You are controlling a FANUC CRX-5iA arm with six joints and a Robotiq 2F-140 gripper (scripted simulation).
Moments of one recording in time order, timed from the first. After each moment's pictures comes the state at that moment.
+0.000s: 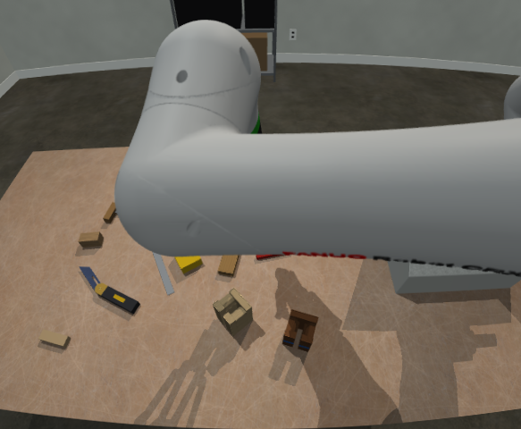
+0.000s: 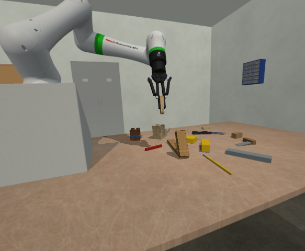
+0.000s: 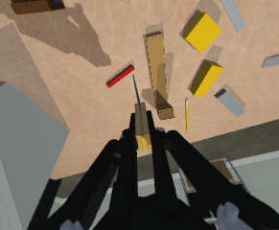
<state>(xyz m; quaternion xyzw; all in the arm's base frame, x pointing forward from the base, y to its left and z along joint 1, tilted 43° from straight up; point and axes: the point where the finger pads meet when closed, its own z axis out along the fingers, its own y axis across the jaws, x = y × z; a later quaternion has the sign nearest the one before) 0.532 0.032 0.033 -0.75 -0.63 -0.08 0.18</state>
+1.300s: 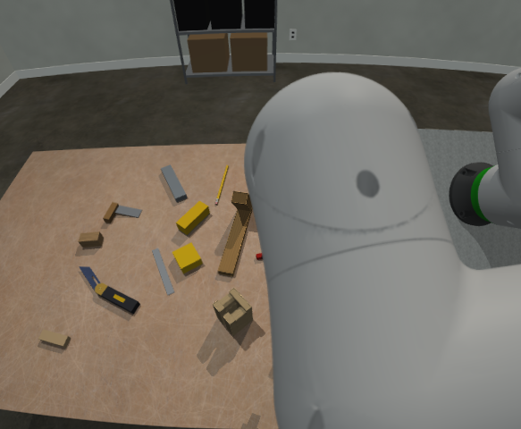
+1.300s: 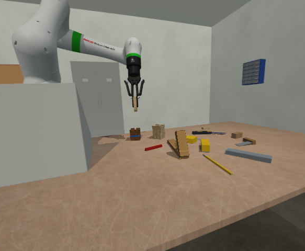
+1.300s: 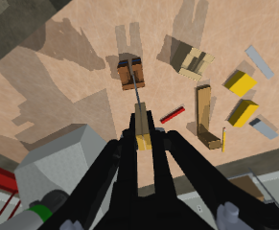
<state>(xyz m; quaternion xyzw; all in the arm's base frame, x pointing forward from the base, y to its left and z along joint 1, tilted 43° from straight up) 0.428 0.166 0.169 -0.76 -0.60 -0.11 0.22</state>
